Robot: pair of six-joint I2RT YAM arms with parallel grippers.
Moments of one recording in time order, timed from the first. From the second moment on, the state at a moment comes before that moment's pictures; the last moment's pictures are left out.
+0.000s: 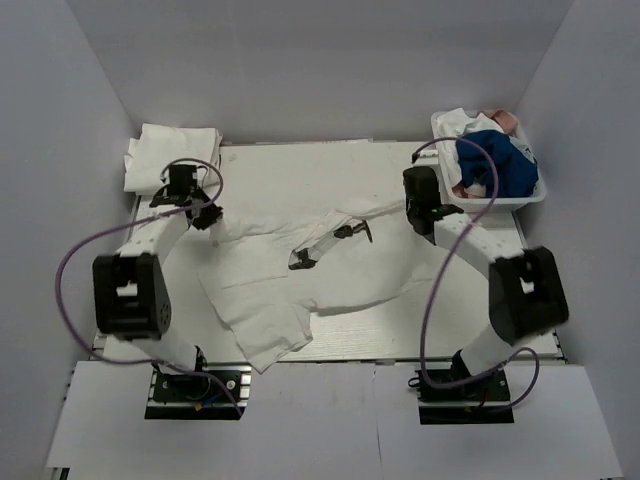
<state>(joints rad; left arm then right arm) 0.02 1.53 1.13 -0.37 -0.04 -0.67 0.39 1.53 1.04 -0.03 0.54 0.07</state>
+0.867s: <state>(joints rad) -0.12 1.33 0.73 -0.45 0.15 -0.68 0.36 1.58 1.03 -0.28 0.33 0.40</state>
